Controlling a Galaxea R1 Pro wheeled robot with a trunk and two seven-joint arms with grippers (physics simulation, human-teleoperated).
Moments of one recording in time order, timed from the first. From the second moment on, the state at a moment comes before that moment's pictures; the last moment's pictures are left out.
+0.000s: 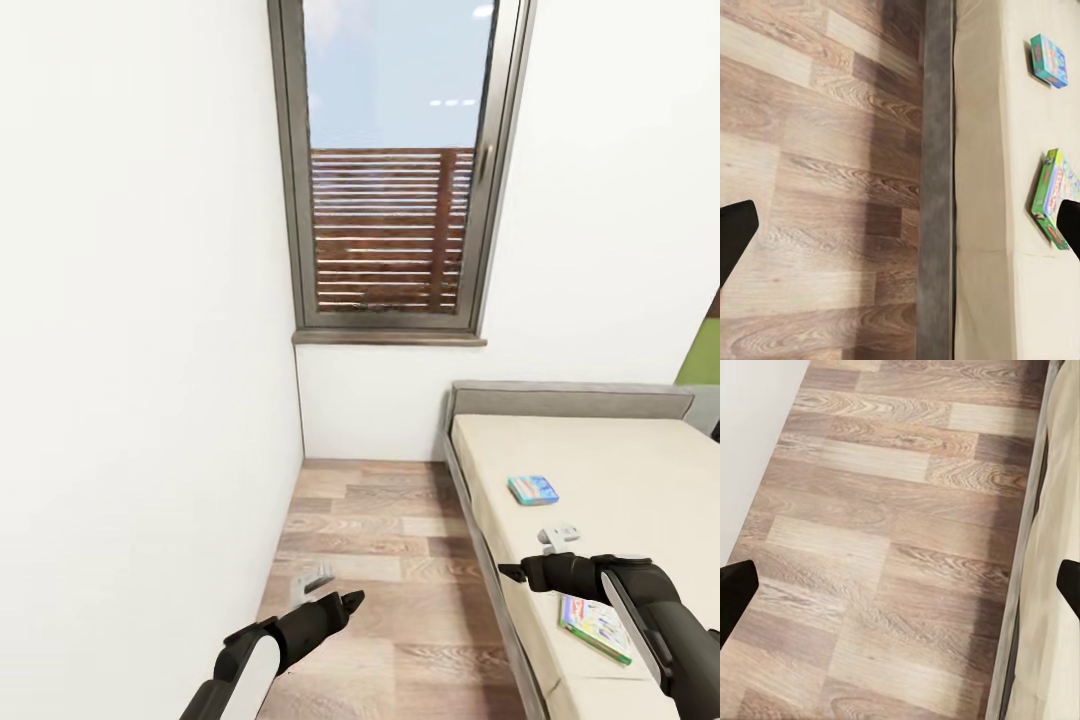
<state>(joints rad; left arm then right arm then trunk) -0.21 -0.14 -0.20 -1.17 0.64 0.57 0.07 -0.39 -0.31 -0.06 -1.13 -0.01 0.74 0.58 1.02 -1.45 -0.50</state>
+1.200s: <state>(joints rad) -0.21 -0.14 -0.20 -1.17 0.64 0.57 0.07 -0.39 -0.31 -0.06 -1.13 -0.01 0.73 0.58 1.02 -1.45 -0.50</state>
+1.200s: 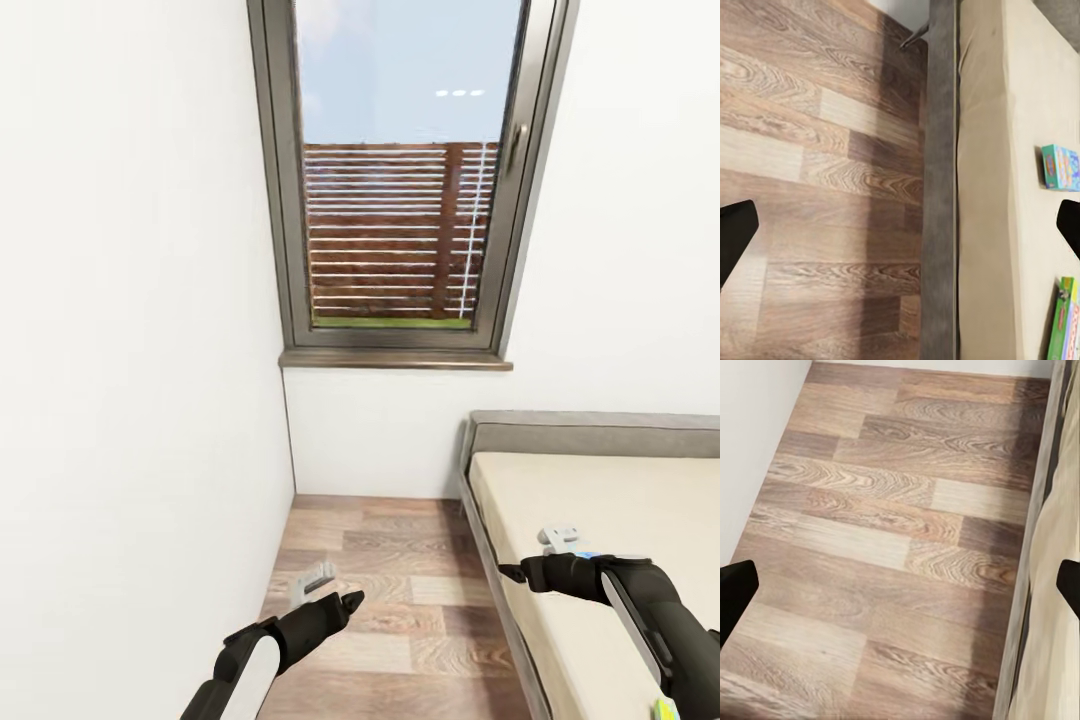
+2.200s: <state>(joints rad) -0.21 -0.14 -0.20 -1.17 0.64 0.57 0.07 -0.39 -0.31 -0.08 -1.12 -0.01 0.73 0.58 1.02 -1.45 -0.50</state>
